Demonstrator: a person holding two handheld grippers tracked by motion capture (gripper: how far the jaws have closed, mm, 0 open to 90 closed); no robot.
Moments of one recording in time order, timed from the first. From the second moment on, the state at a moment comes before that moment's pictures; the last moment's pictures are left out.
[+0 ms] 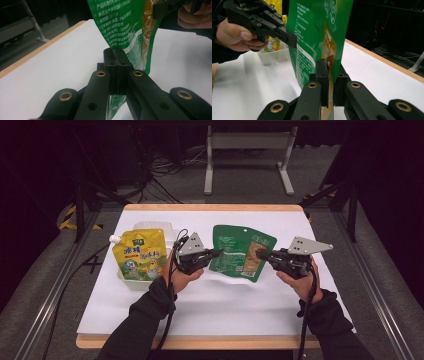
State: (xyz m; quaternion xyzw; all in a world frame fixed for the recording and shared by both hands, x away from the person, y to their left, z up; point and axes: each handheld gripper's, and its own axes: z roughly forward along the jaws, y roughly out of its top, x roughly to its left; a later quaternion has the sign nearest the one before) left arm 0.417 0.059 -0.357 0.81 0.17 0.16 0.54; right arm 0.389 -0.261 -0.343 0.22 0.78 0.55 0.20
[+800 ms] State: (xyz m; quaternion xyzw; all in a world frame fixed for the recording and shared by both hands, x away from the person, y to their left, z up) left arm 0.427 0.090 -0.325 0.82 0.19 0.17 0.51; right arm 0.402 -0.225 -0.329 0.21 0.77 0.57 0.21
